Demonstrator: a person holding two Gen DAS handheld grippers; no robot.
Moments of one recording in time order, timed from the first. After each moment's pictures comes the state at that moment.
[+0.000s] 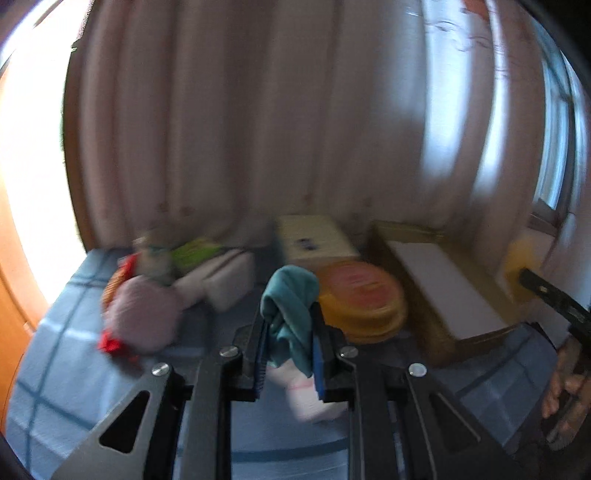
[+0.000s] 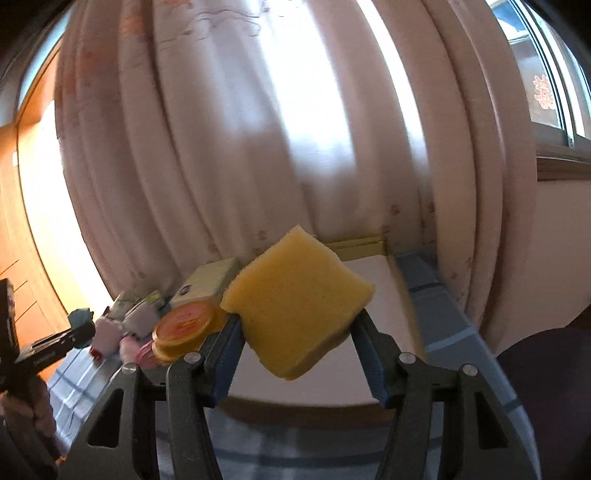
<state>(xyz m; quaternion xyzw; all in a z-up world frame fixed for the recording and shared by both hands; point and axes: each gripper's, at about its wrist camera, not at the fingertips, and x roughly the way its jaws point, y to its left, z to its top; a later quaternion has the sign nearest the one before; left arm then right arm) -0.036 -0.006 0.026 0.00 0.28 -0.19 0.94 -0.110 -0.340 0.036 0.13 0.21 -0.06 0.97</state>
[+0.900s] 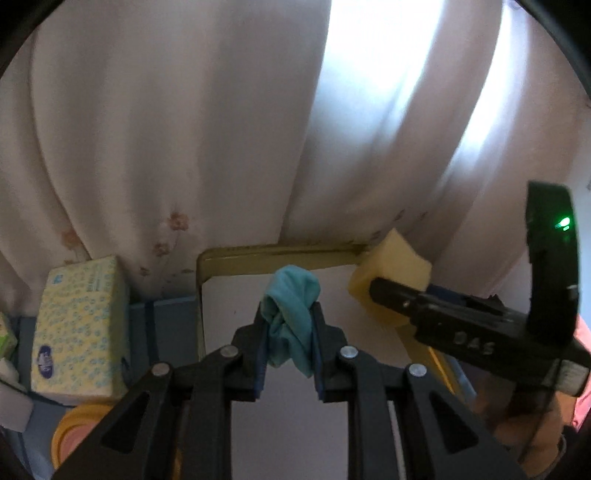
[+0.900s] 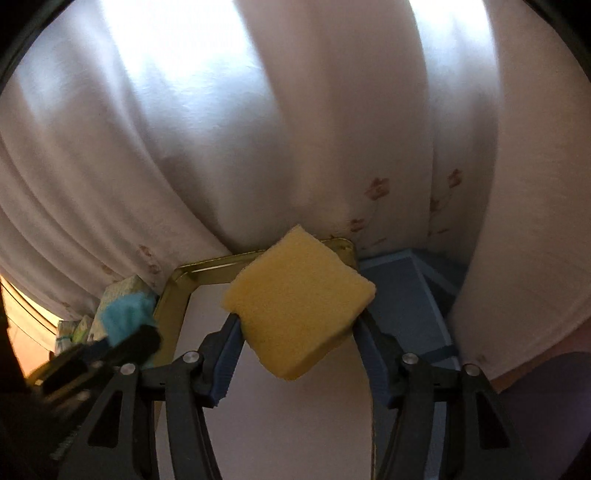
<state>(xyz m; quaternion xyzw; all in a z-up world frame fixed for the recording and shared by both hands) 0.103 -0.276 0.027 0.02 0.37 -0.31 0.87 0.076 -0.461 0.013 0.19 0.39 -0.07 0.90</state>
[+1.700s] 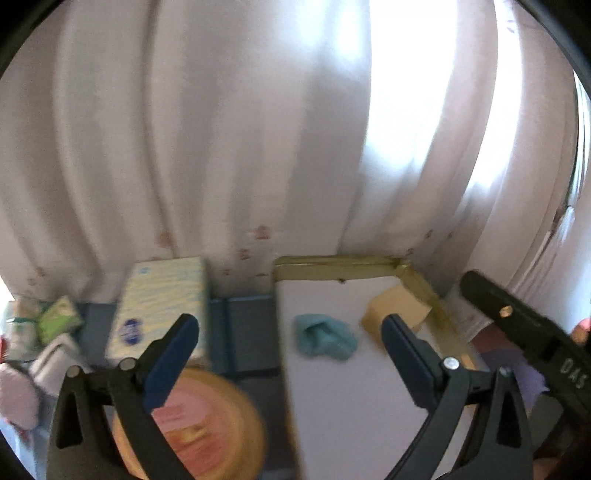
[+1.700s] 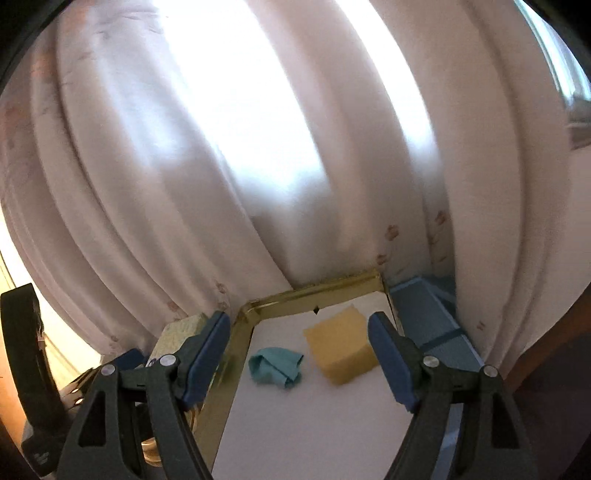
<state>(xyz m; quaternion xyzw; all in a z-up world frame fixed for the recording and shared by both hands) 0.075 -0.230 0.044 0.01 0.33 -0.24 0.91 -0.023 -0.399 0.048 0.20 0.20 -0.09 0.95</state>
